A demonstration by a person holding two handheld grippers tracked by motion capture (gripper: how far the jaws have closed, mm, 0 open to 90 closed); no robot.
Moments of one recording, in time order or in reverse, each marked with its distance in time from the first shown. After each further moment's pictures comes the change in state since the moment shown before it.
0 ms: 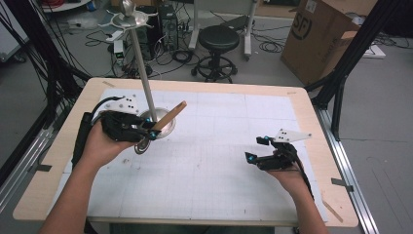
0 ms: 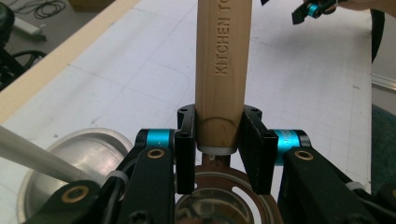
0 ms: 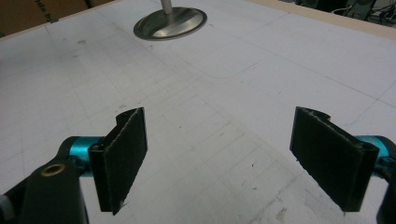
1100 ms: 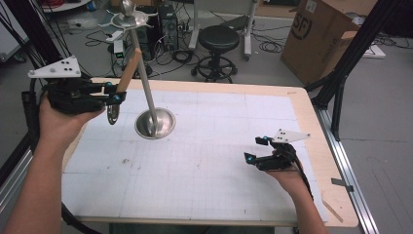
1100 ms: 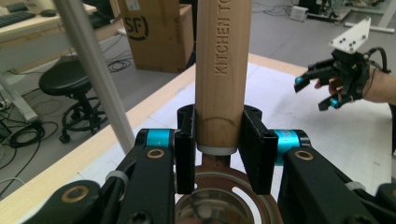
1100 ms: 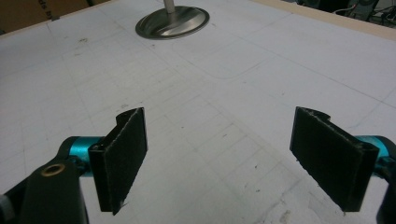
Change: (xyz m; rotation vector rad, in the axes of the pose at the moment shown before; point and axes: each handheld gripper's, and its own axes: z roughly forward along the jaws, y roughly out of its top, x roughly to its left) left arm 0.025 0.024 -0.100 -0.256 0.186 -0.072; right arm 0.002 0.001 0.002 0.006 0.004 -0.010
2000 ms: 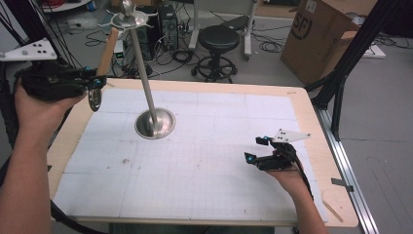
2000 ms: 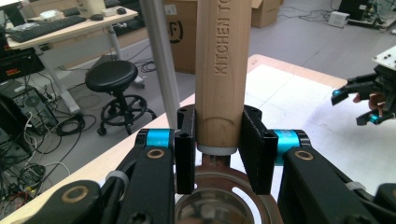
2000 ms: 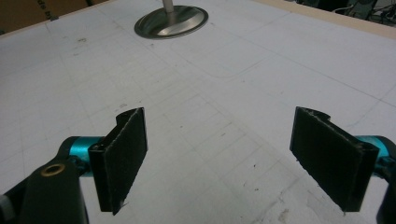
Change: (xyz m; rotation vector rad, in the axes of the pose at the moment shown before) left arm 0.022 0.016 -0.028 -0.006 0.130 -0.024; right arm -0.001 -0.001 0.000 0.005 -0.002 0.009
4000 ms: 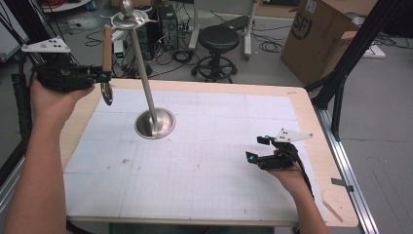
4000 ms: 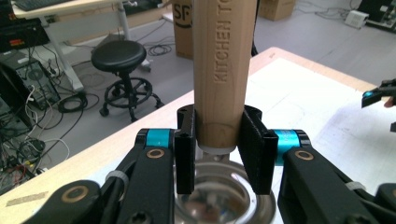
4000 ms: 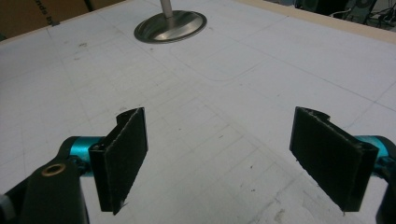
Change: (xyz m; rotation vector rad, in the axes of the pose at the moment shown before) left arm 0.025 -0.010 0.036 0.067 0.031 -0.076; right arm -0.003 0.000 -0.004 -0.019 -0.001 0.001
